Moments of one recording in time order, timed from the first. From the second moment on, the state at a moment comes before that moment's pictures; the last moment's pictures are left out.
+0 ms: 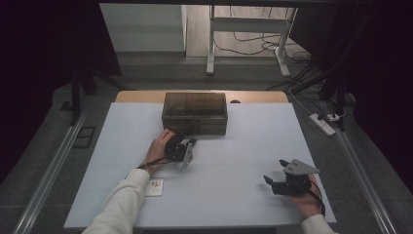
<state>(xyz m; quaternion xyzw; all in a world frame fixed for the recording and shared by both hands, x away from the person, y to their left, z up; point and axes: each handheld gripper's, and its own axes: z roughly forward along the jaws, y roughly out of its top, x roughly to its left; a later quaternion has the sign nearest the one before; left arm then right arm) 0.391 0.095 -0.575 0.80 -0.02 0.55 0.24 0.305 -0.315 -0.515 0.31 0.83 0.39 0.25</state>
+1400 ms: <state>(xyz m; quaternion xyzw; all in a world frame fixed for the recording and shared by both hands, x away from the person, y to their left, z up) 0.395 0.095 -0.578 0.80 -0.02 0.56 0.23 0.305 -0.316 -0.515 0.31 0.83 0.39 0.25</state>
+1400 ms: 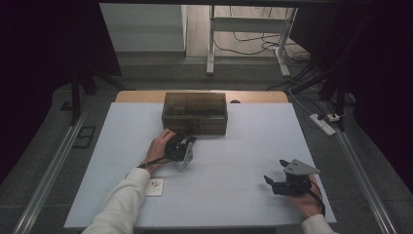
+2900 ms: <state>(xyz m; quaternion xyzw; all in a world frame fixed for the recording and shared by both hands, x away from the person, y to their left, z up) 0.398 0.093 -0.582 0.79 -0.03 0.57 0.21 0.305 -0.316 -0.515 0.31 0.83 0.39 0.25</state>
